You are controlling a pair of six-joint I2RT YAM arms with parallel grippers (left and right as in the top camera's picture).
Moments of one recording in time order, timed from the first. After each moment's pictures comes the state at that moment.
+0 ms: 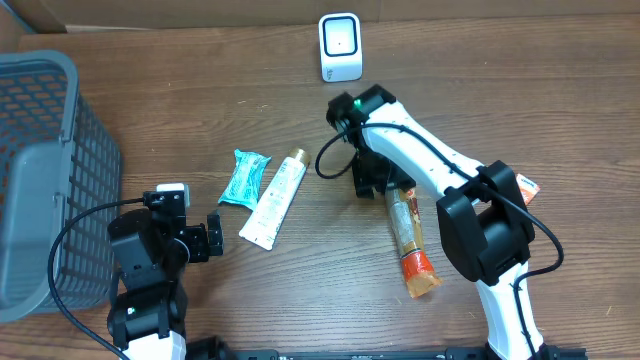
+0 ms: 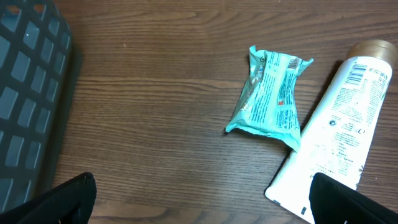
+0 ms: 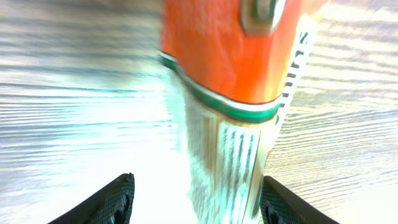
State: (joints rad) left arm 0.28 0.74 0.55 -0.55 0.10 0.17; right arm 0.60 2.24 1.89 -1.48 0.13 0.51
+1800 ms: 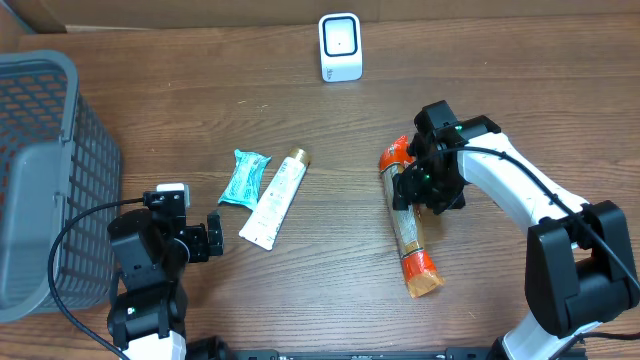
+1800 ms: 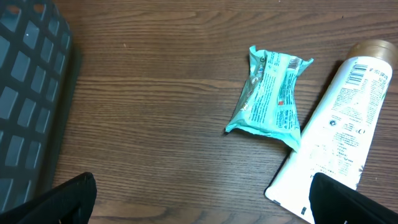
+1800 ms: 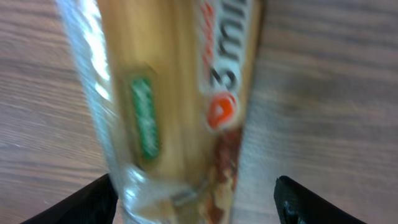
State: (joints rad) left arm 0.28 0.74 0.55 -0.55 0.10 0.17; right arm 0.33 1.83 1.25 -0.98 -0.24 0.22
